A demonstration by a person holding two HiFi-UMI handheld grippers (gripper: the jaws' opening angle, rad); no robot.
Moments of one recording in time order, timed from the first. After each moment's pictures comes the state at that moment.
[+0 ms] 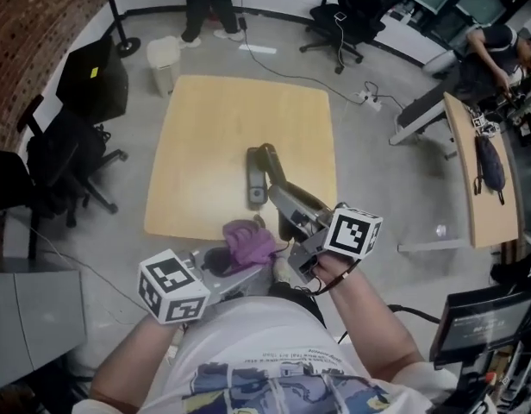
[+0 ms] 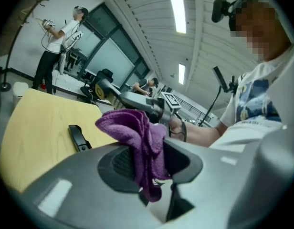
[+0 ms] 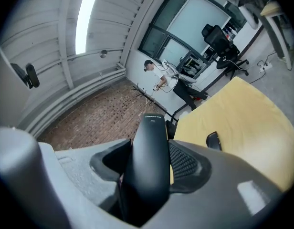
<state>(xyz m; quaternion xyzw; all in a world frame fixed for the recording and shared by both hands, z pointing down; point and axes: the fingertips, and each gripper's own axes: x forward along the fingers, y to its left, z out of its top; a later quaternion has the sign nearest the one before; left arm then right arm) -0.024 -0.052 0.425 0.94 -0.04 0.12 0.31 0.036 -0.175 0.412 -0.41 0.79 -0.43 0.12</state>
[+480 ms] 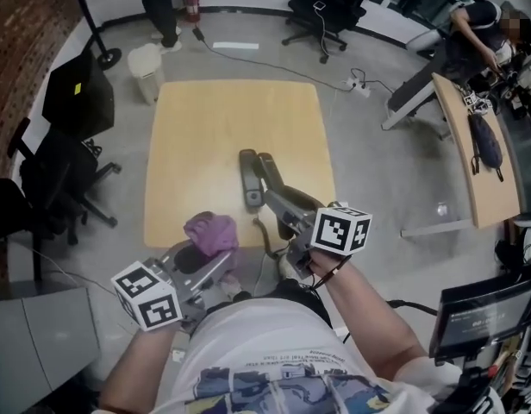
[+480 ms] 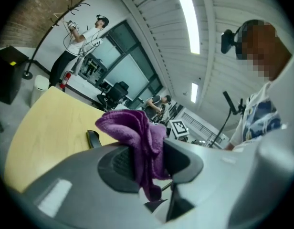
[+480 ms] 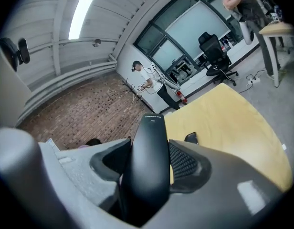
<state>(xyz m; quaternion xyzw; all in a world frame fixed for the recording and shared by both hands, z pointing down) -0.068 -0.099 0.421 0.92 -0.14 0.04 0.37 0.064 -0.175 0.466 -0.49 0.76 -0.41 0.04</state>
